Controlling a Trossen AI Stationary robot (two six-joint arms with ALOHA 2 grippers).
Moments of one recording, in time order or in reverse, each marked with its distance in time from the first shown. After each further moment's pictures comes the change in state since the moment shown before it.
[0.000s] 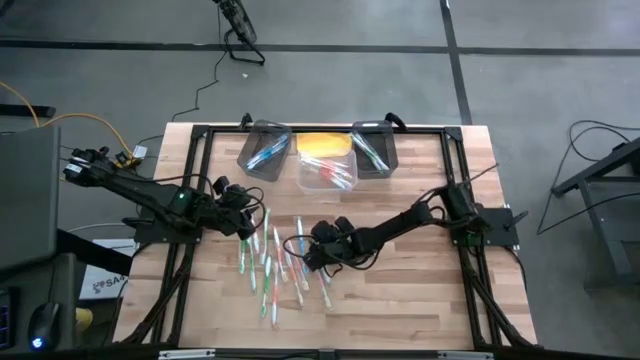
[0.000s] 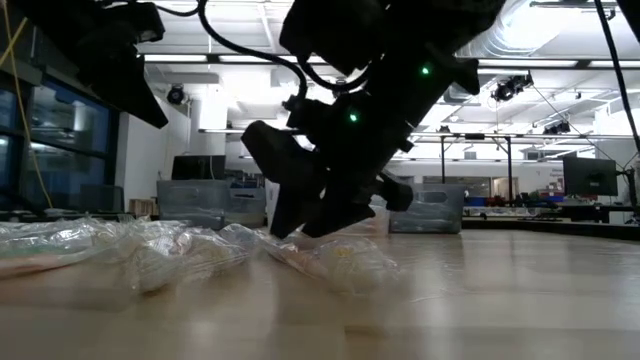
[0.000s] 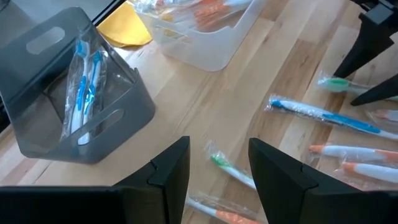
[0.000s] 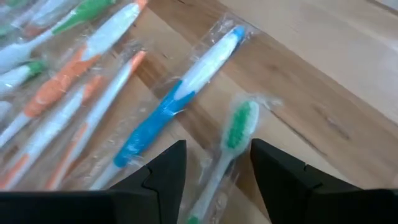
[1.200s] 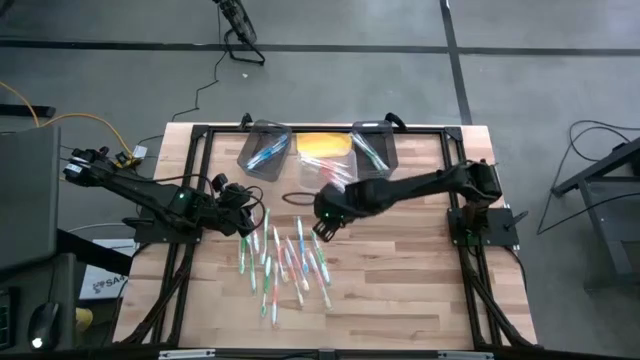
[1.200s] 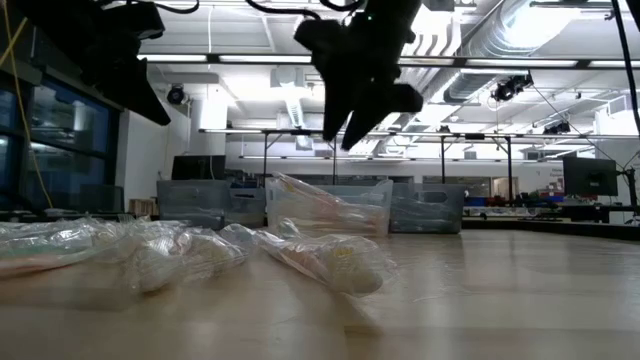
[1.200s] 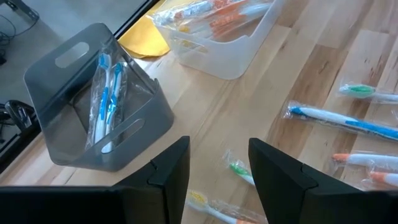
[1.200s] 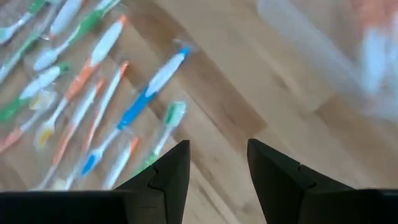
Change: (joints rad) left arm 0.000 0.000 0.000 -0.012 -0.072 0.031; right arm -0.194 -0.266 0.206 -0.636 -0.363 -0.116
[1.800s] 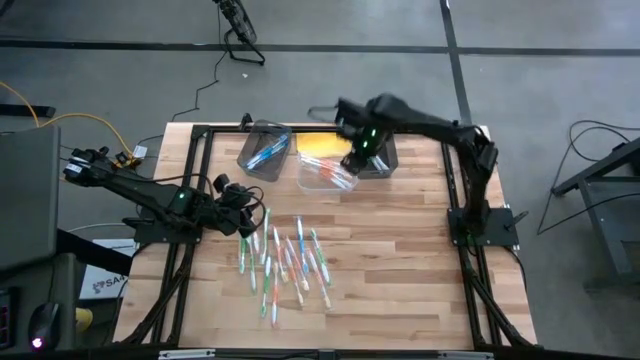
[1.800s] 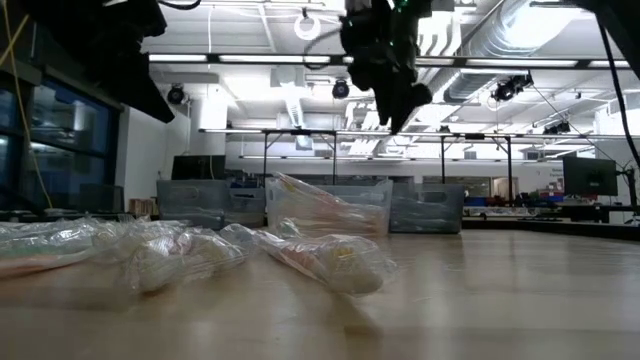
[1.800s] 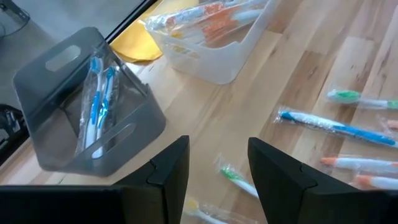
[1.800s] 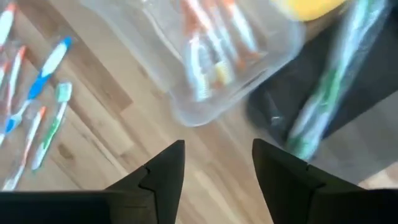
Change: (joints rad) left arm 0.000 0.000 0.000 0.035 0.011 0.015; right arm -0.498 0.023 0.341 -0.603 -0.264 -0.522
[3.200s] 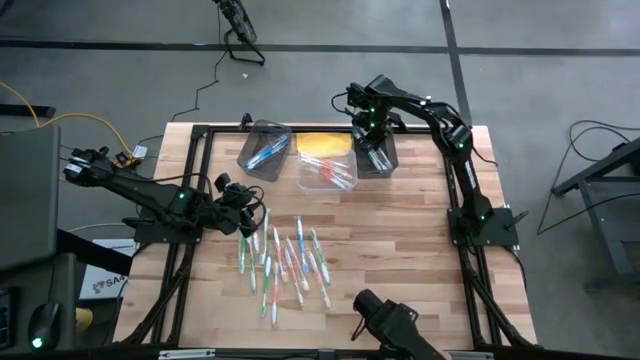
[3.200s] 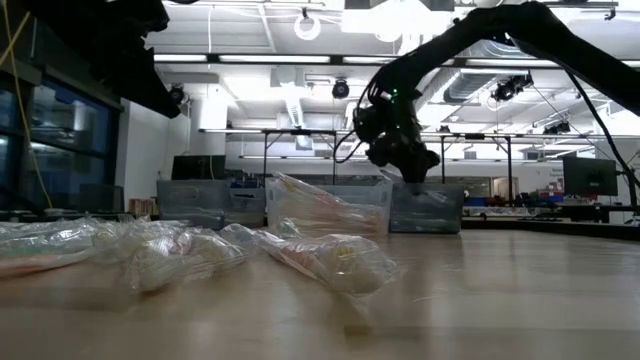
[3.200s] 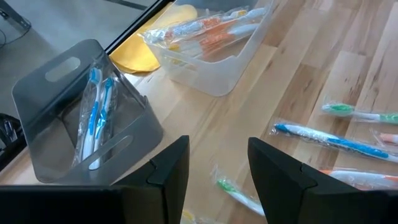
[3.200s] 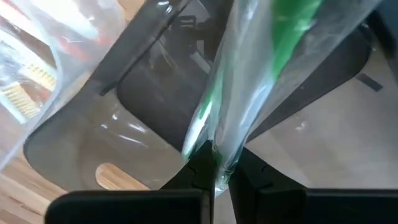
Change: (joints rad) left arm 0.000 0.000 -0.001 0.053 -0.016 0.027; right arm -0.340 0.327 0.089 -0.110 -0.010 -0.331
